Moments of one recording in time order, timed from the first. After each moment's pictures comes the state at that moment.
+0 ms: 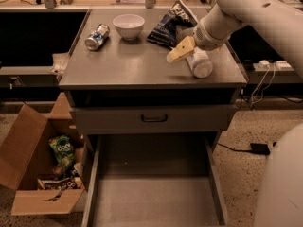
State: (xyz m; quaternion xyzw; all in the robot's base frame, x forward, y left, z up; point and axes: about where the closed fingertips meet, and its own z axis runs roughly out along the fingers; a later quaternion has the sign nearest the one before) arm 0.722 -0.162 0.865 -0.17 0.94 0.09 0.27
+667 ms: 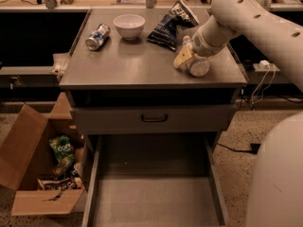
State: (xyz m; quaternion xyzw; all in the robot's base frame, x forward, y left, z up) arm 0.739 -0.168 0.829 -0.16 0.95 0.08 0.27
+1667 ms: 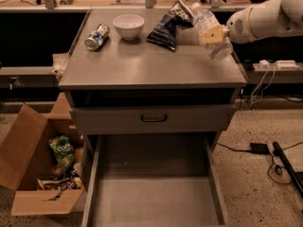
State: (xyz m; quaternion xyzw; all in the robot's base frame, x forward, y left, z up) arm 0.715 -0.201 0.929 -0.21 0.86 0.20 0.42
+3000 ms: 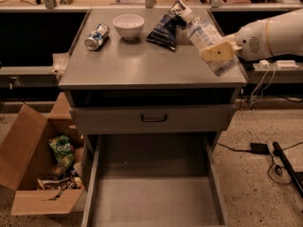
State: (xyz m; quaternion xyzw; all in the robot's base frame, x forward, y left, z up) arm 0.625 -0.179 0.938 -0.32 0.81 0.24 0.44
